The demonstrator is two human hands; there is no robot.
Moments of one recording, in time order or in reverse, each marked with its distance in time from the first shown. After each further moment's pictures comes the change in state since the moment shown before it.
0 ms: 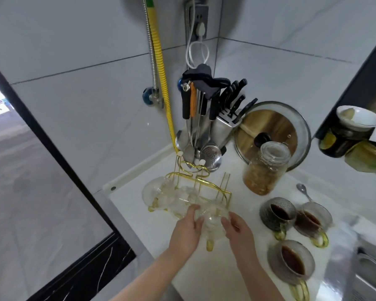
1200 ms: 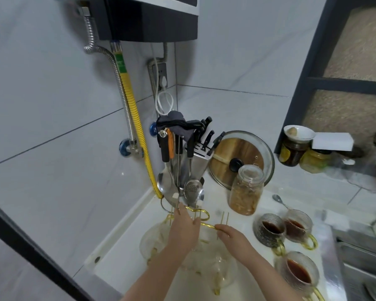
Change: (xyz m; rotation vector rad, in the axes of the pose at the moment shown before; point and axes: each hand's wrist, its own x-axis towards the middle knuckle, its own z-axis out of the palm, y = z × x) left_hand 0.089 0.051 -0.070 0.163 -0.112 0.120; right_hand 0.031 -0.075 0.021 -0.417 -0.063 0.002
